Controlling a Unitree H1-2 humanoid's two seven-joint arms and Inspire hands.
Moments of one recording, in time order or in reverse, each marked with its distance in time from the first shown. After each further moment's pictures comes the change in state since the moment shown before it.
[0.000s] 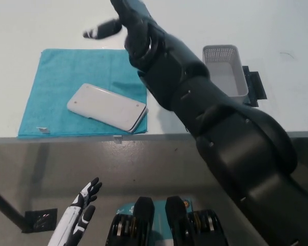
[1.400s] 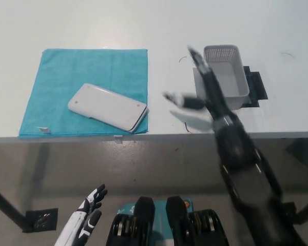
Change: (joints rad) left_arm 0.002 0.007 -0.024 0.054 0.007 0.000 -0.006; right_arm 0.952 -0.173 -0.066 -0.975 0.165 -0.073 0.061
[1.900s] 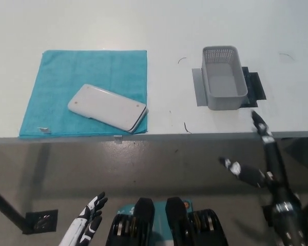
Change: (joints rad) left_arm 0.016 -0.006 -0.001 0.036 0.000 0.000 0.000; right_arm 0.498 -0.095 0.006 -0.503 0.051 -0.021 0.000
